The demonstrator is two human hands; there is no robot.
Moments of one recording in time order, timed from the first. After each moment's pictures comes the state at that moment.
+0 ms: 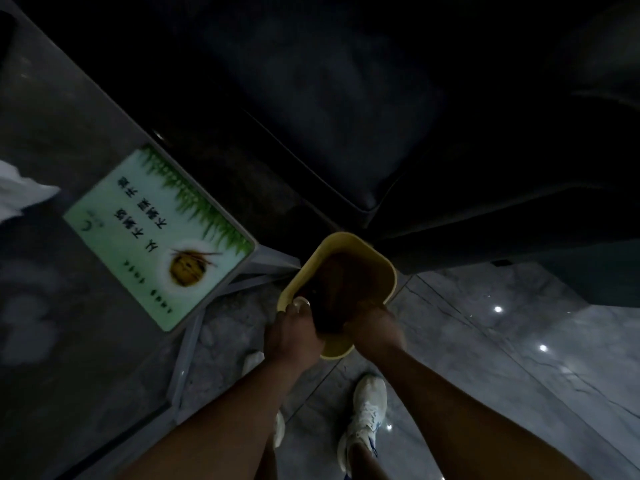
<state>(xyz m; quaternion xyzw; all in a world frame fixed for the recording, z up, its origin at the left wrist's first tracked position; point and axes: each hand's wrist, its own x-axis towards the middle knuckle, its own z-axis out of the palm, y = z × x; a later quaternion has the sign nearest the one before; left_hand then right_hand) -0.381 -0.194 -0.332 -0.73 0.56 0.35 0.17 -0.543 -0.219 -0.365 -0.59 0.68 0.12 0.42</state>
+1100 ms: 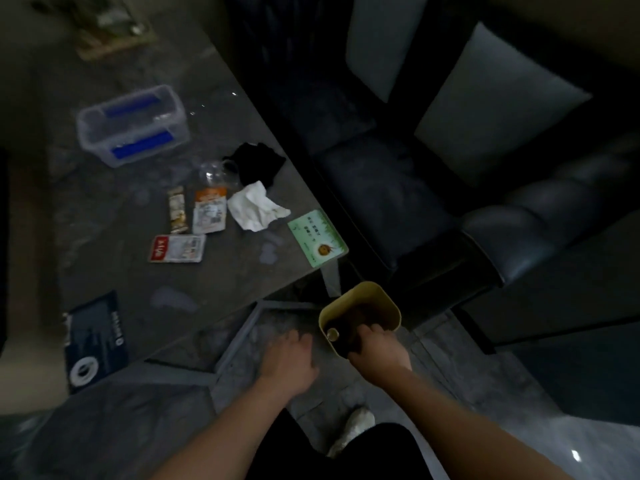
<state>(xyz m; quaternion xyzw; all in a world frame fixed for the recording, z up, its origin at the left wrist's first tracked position) -0.364 -0.043 -0.055 -0.77 0.55 0.29 0.14 -0.537 -0.137 -0.077 -0.80 0.51 0.14 0.28</state>
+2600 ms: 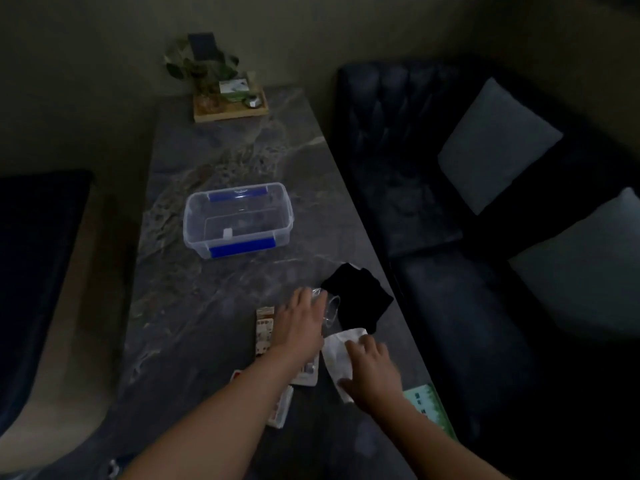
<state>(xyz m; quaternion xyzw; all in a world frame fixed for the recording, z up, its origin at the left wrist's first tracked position) -0.023 -0.251 0.018 -0.84 0.52 0.13 -0.03 -0.197 -0.301 -0.010 -0.90 0.39 0.11 0.18</state>
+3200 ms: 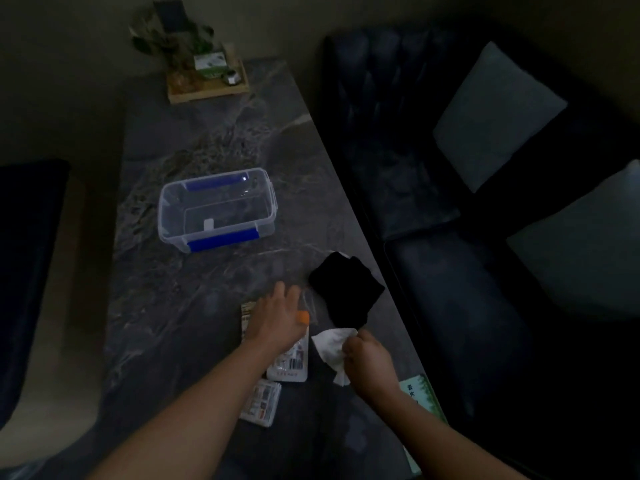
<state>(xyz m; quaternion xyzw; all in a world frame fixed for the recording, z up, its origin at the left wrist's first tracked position) -0.001 -0.258 0.001 -0.86 0.48 0.17 -0.06 -0.201 -0.323 -0.020 -0.87 0.41 0.04 0.28</state>
